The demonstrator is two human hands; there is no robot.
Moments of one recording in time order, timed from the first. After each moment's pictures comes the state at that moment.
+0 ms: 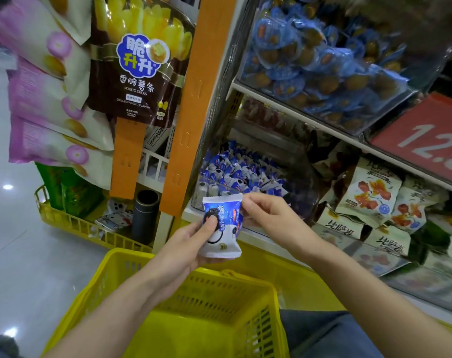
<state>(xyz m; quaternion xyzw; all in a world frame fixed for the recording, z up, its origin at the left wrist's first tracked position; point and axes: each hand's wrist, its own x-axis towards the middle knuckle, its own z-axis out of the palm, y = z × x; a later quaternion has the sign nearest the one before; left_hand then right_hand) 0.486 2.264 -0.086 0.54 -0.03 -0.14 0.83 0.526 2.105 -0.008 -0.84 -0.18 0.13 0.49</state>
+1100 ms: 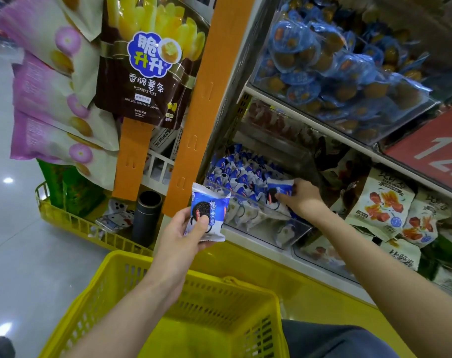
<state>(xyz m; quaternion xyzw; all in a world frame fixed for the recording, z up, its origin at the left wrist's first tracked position) 0.495 2.266 -0.086 0.56 0.08 0.02 0.83 0.631 2.060 -0.015 -0.98 0.07 -0.05 0.18</state>
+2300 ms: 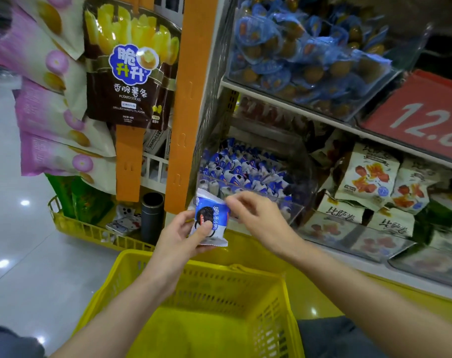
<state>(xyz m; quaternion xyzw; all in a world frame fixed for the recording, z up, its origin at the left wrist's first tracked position) 0.479 2.266 -0.097 0.59 0.02 0.00 0.81 0.522 2.114 -0.036 -0.90 -0.18 -0.03 0.39</state>
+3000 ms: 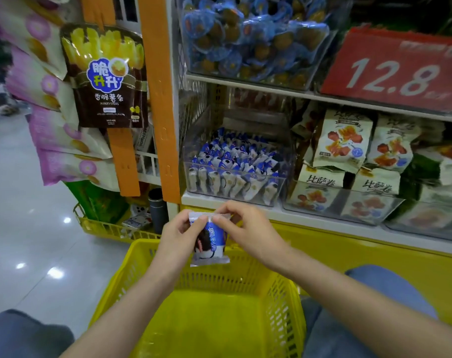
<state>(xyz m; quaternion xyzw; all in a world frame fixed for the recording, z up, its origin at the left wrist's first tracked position) 0.435 2.227 -0.080 0.71 0.04 0.05 0.70 0.464 2.086 -0.060 -0.87 -0.23 -0.02 0.45</state>
